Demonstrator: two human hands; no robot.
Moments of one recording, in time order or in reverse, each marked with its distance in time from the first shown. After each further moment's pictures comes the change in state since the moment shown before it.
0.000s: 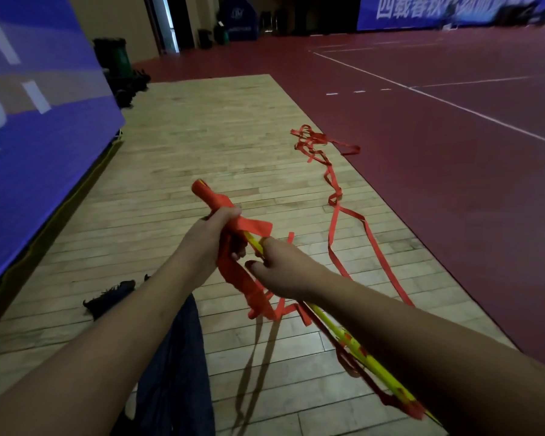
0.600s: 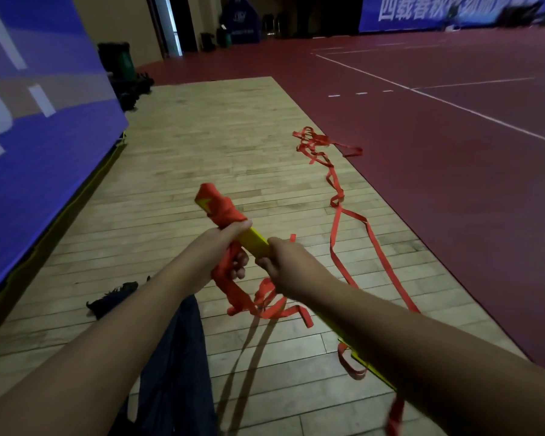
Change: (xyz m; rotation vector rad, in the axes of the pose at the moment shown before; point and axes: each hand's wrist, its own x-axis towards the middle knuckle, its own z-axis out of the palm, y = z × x) left_hand -0.006 -0.002 -0.002 0.205 -0.082 -0.136; right_hand -0.001 0.006 0.000 -0.051 0.110 0.034
